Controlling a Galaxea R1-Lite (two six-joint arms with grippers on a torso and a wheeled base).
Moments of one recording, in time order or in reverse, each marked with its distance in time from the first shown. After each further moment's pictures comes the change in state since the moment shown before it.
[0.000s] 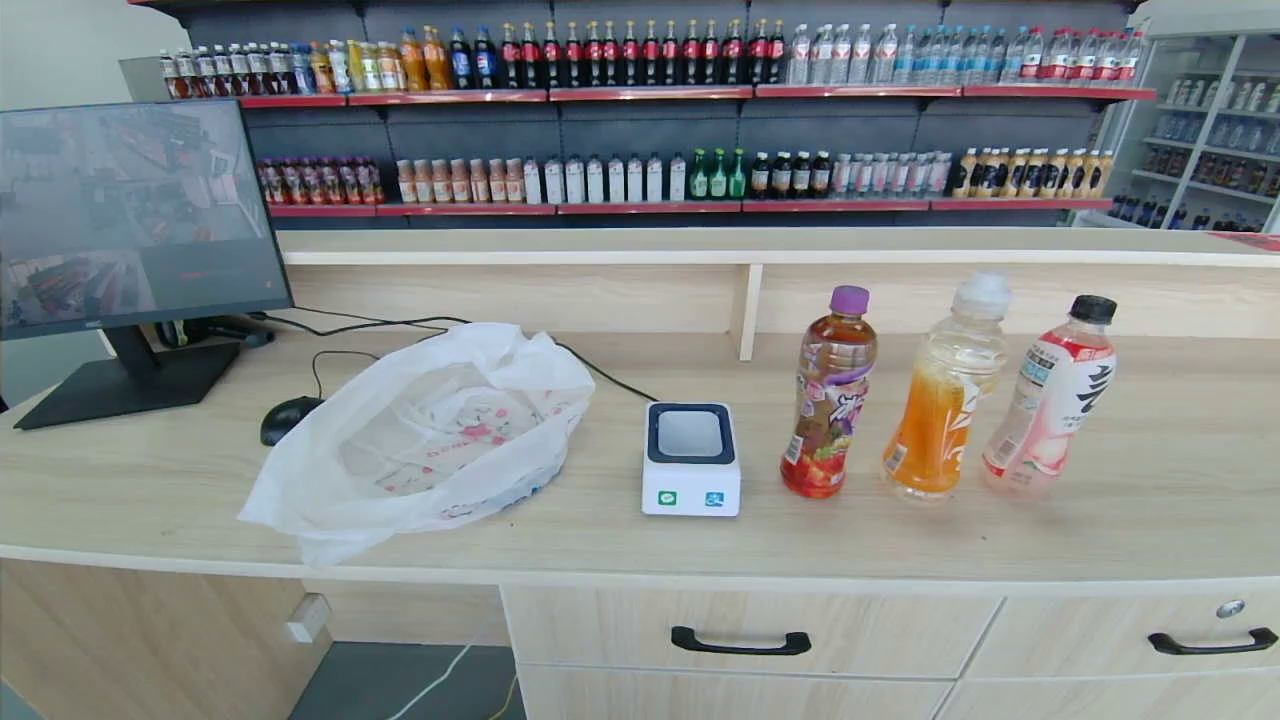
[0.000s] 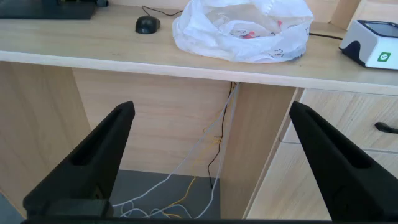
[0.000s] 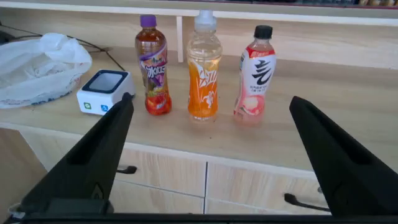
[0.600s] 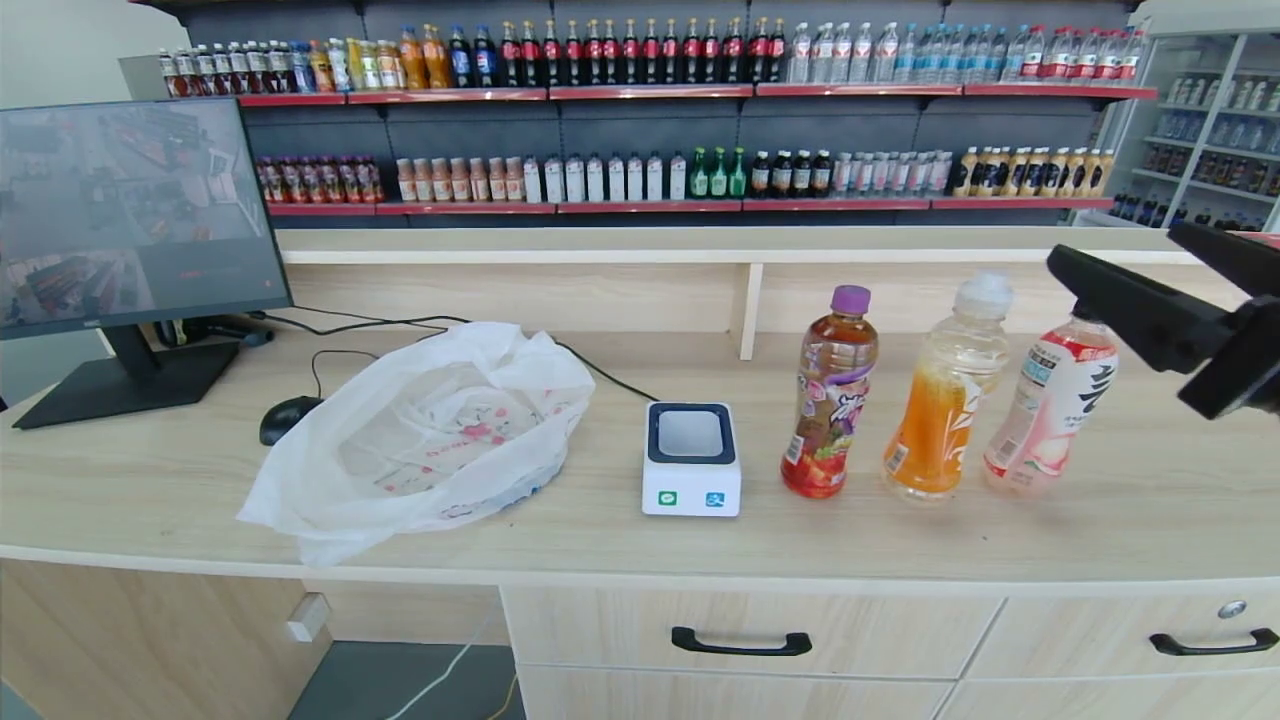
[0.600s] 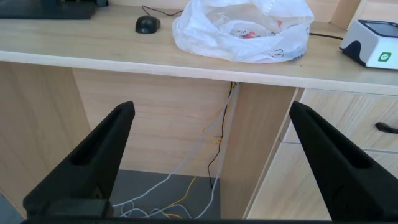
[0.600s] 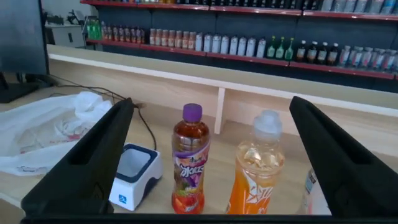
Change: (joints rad) left arm 0.000 0.000 0.000 0.000 0.000 0.000; right arm 0.384 0.618 -0.003 -0.824 -0.214 -0.049
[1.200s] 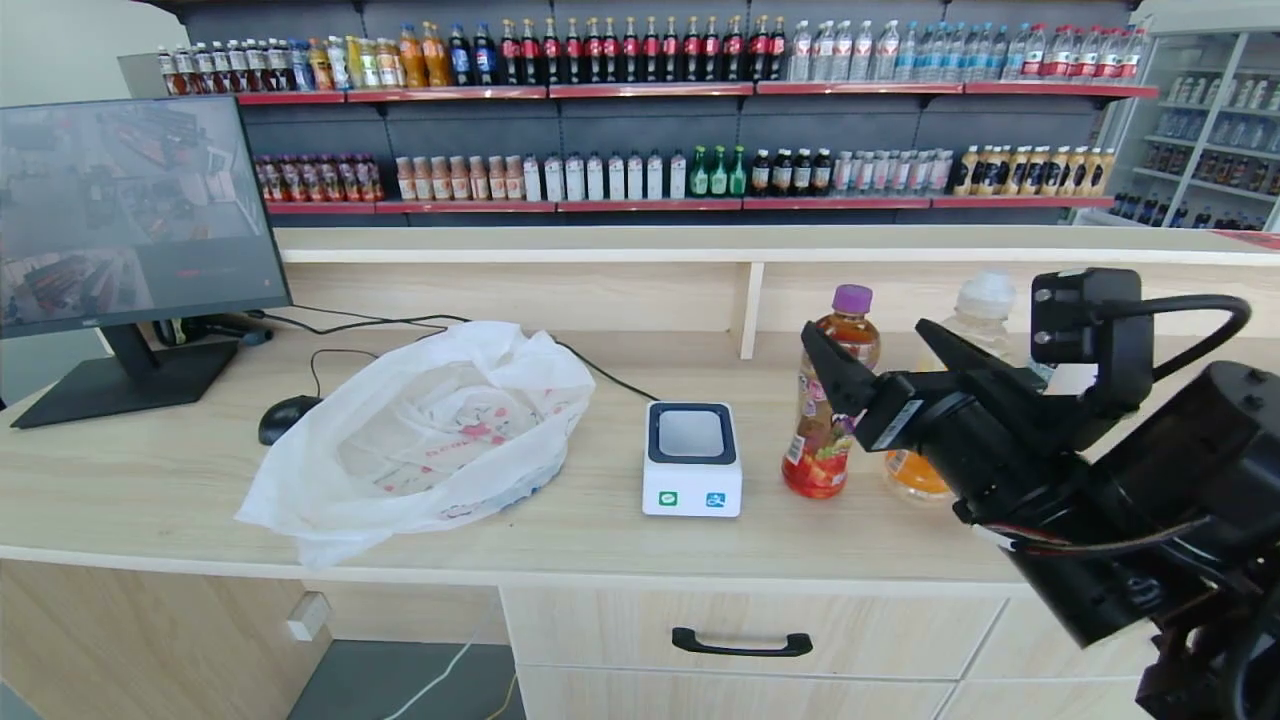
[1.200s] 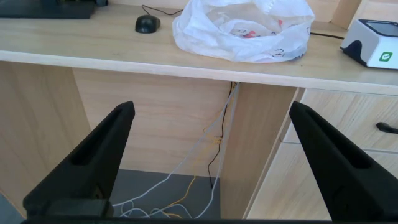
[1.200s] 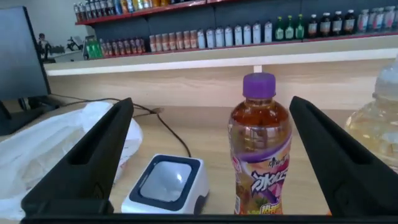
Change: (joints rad) left arm 0.000 0.000 0.000 0.000 0.000 0.000; right arm 0.237 0.516 0.063 -0.584 -0.314 0.092
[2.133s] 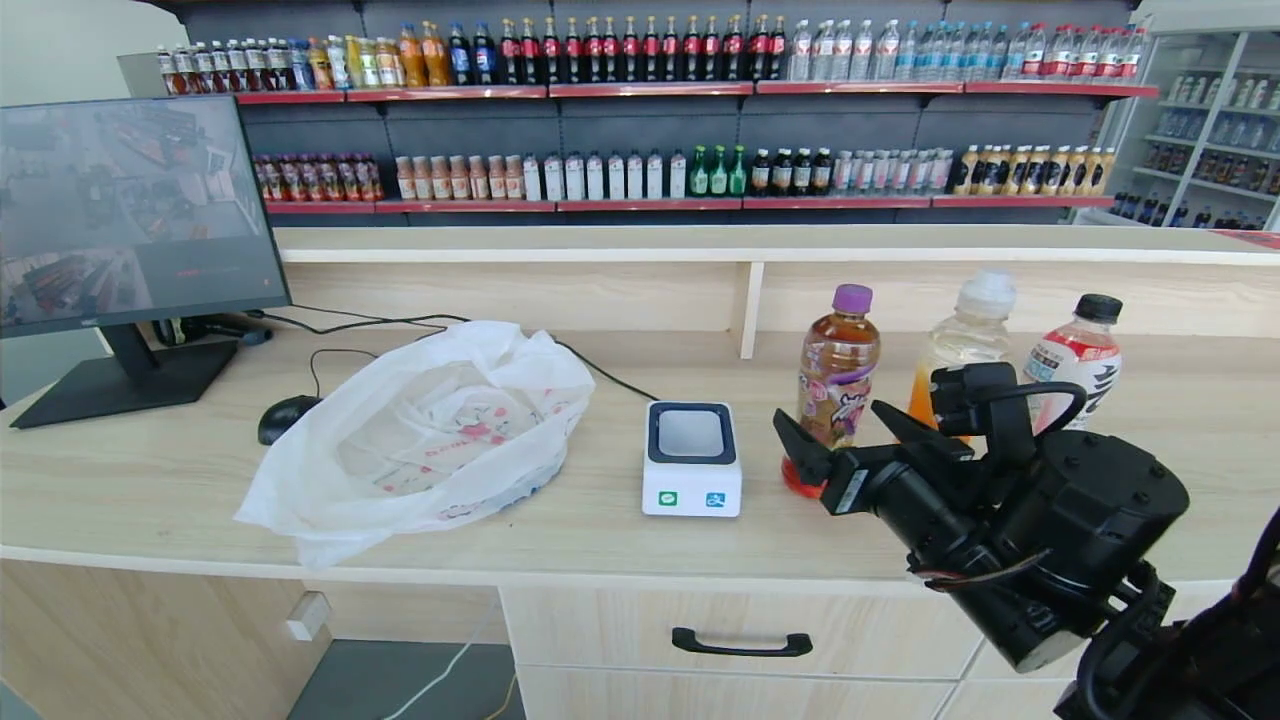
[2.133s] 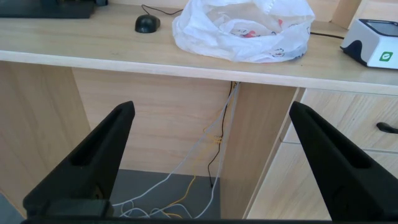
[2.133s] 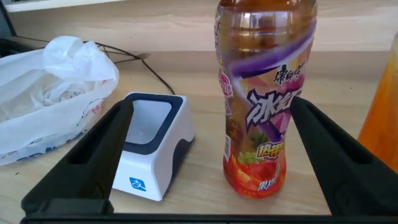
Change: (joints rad) left arm 0.000 0.000 0.000 0.000 0.000 0.000; right arm -0.066 0.177 0.080 -0.070 0.075 0.070
